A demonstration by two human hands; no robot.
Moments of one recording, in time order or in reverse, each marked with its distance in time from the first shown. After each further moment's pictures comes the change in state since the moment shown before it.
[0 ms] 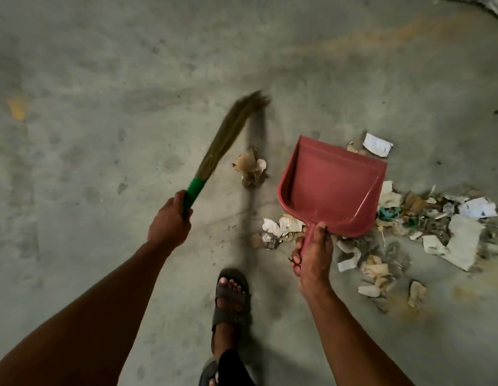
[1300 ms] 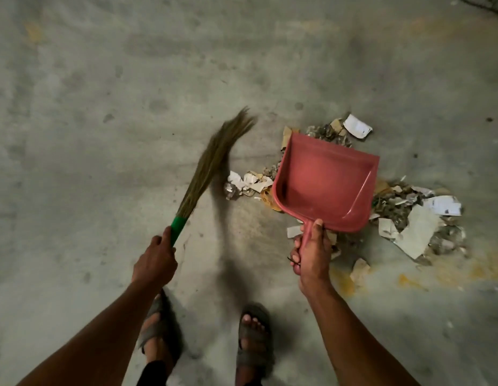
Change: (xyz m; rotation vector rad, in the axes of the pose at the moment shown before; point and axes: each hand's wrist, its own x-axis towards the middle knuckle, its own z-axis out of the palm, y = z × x) left_hand -0.306 0.082 0.171 0.124 -0.146 -0.352; right_hand 0.007 -0.004 -0.257 -0.203 -0.166 -0.008
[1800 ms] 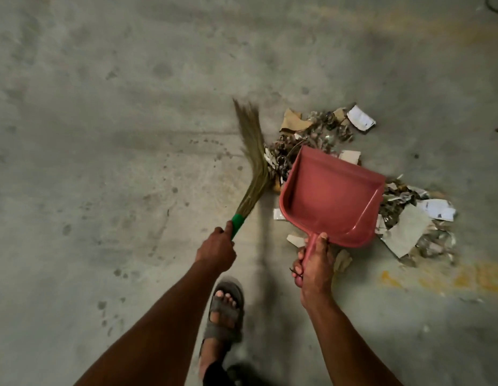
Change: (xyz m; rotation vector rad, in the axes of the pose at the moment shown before) left_hand -0.072 0.165 0.128 -0.111 -0.162 0.103; right_hand 0.007 0.049 -0.115 -0.027 -0.035 0.048
